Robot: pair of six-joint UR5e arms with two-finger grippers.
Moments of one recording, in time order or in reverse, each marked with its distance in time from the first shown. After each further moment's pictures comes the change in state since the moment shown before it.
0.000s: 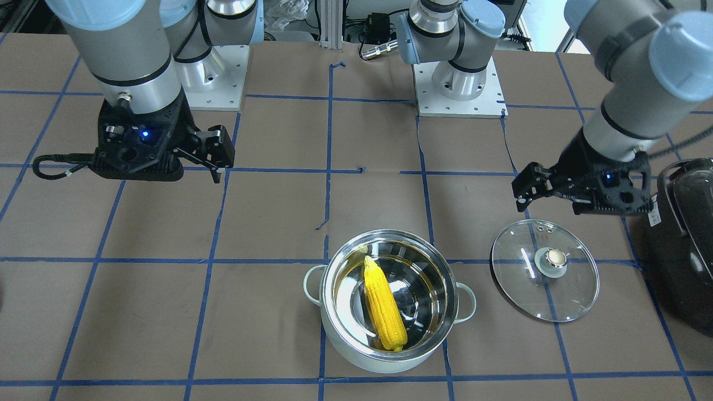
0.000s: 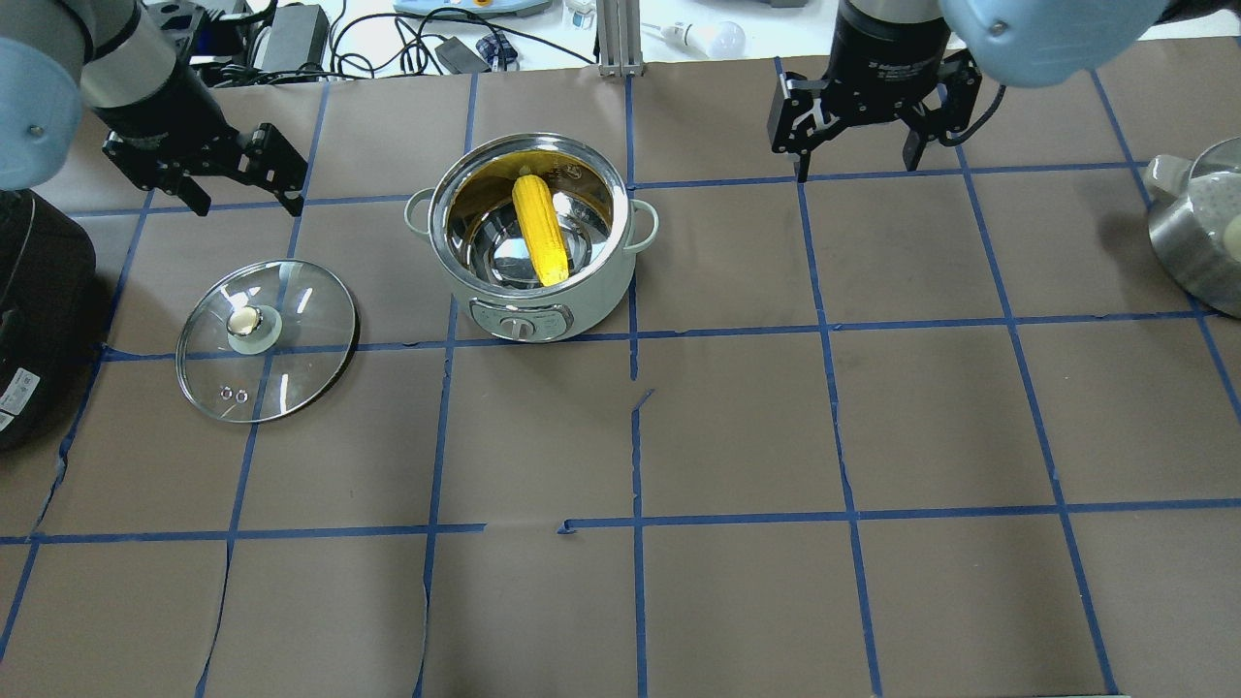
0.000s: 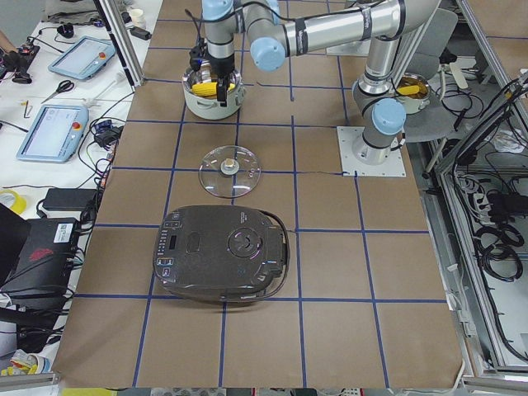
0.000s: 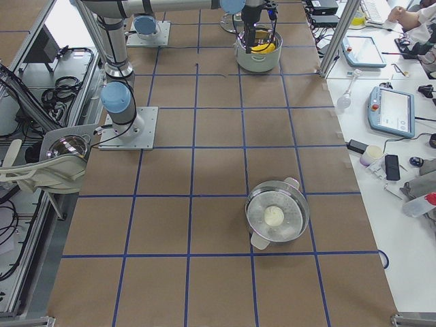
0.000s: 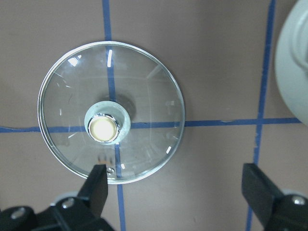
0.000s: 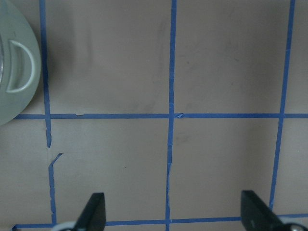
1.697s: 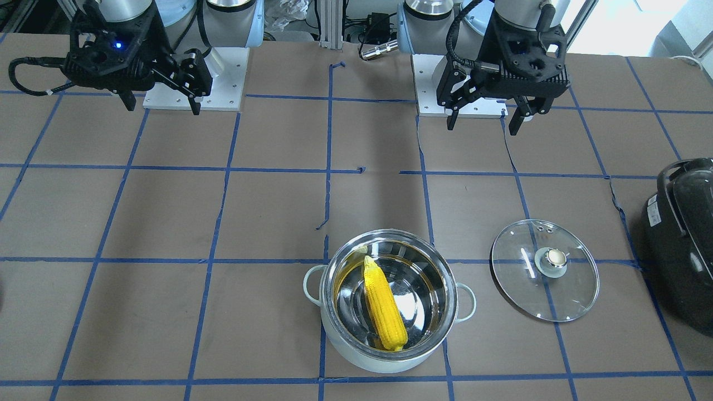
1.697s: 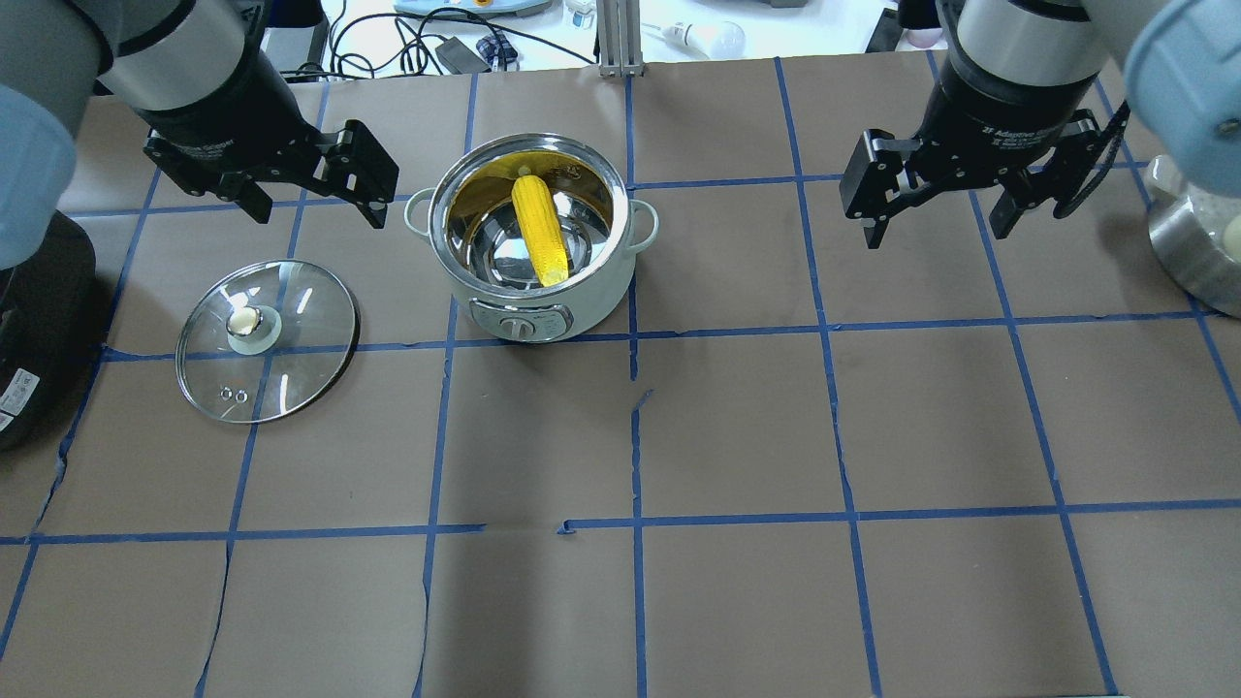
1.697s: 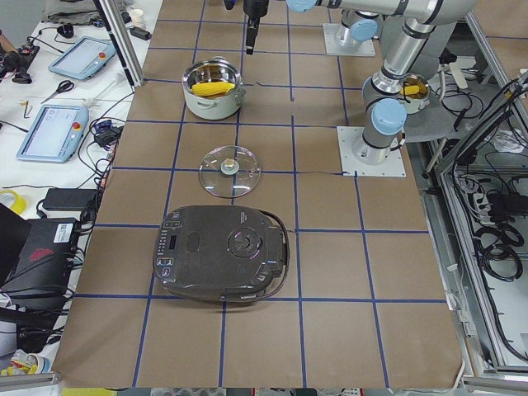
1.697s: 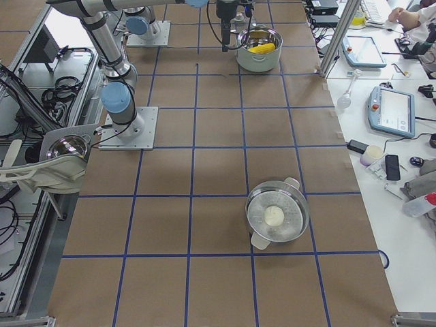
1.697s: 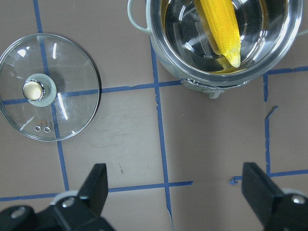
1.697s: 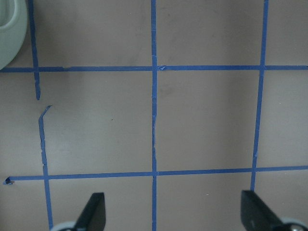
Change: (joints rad) left arm -0.178 0.161 -0.018 -0.075 0.006 -0.162; right arm -0.039 -0.207 0.120 0.079 0.005 -0.023
